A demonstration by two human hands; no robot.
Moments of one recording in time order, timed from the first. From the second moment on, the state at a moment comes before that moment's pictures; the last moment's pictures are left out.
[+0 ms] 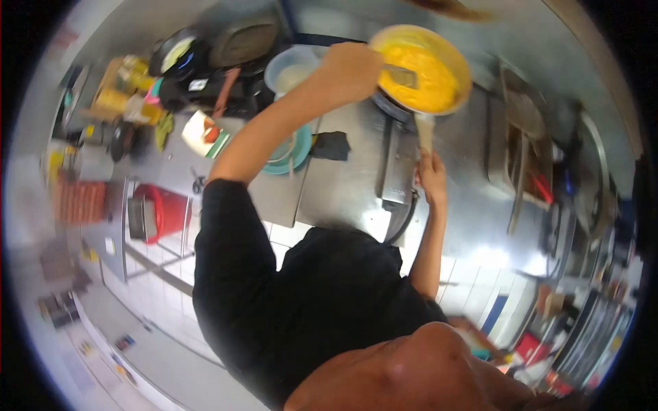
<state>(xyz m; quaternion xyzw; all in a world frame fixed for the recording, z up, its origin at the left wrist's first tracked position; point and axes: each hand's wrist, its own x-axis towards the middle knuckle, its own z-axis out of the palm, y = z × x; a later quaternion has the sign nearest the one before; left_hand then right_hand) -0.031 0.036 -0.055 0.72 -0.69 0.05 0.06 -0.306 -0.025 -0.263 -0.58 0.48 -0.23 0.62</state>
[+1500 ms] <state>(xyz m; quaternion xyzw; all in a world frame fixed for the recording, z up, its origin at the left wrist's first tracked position) -0.085 -0.091 -0.174 0.78 -0.60 0.08 0.15 -0.305 -0.024 -0.262 -0.57 0.48 -0.22 0.62</state>
